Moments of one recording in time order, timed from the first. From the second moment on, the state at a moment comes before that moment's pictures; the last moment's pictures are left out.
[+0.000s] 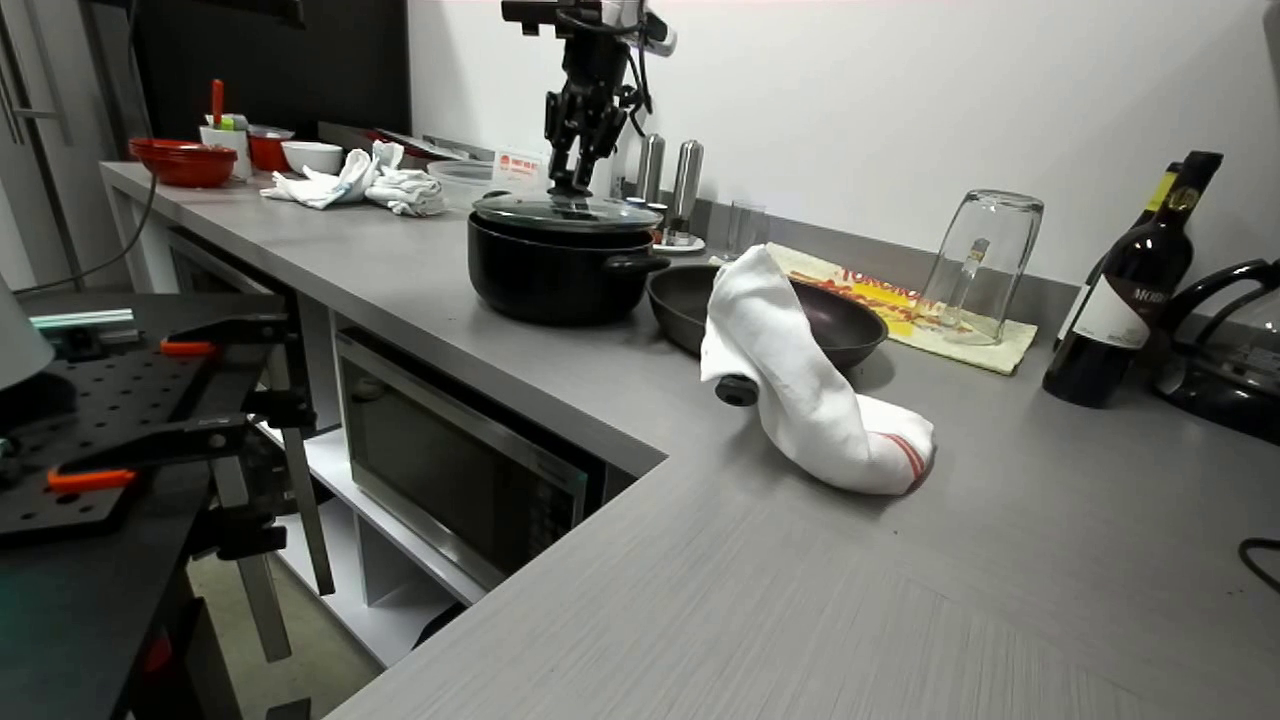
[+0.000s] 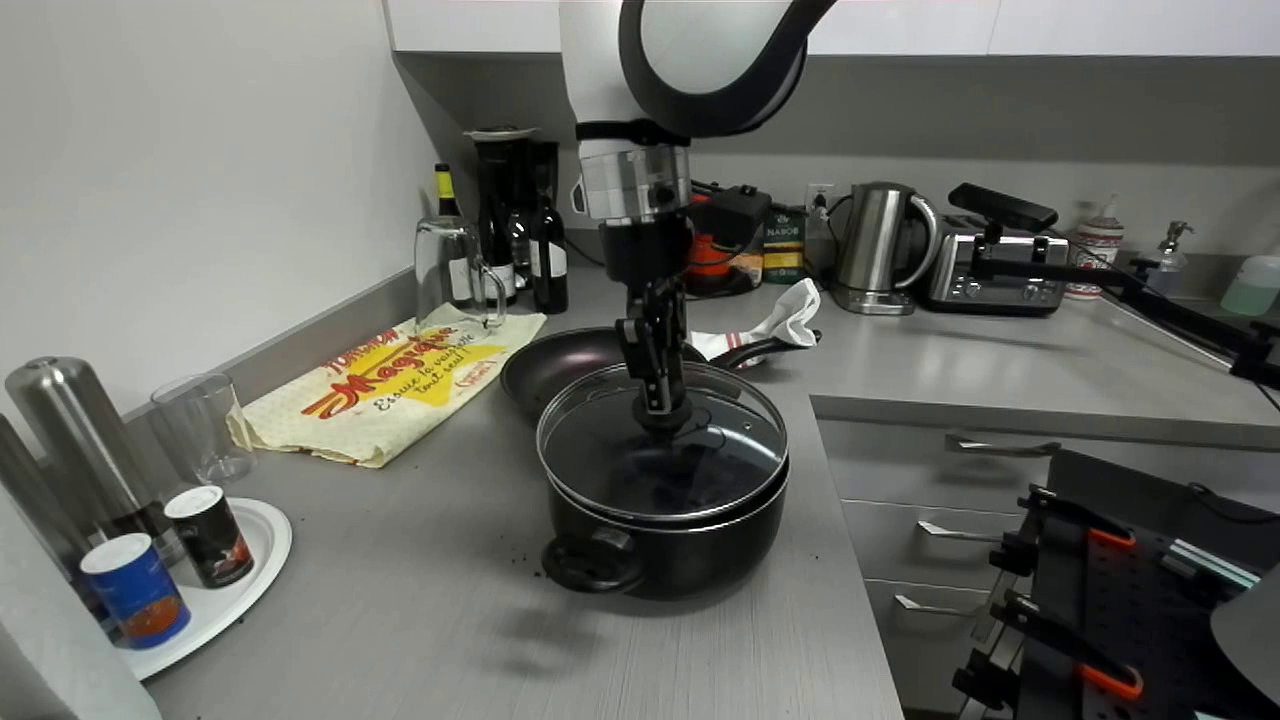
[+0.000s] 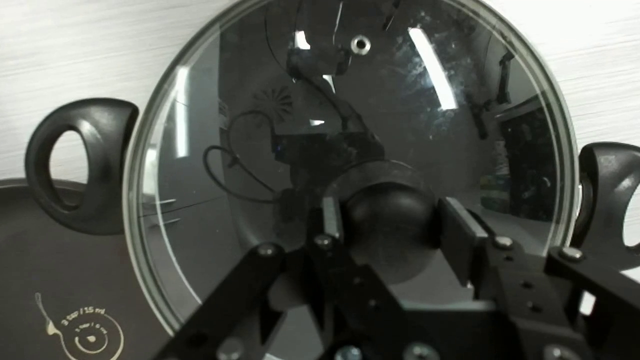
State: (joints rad) arm 0.16 0.28 0.17 -1.97 -0.04 2.10 0.00
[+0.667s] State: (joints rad) arm 0.16 0.30 0.17 -1.97 -0.04 2.10 -0.02
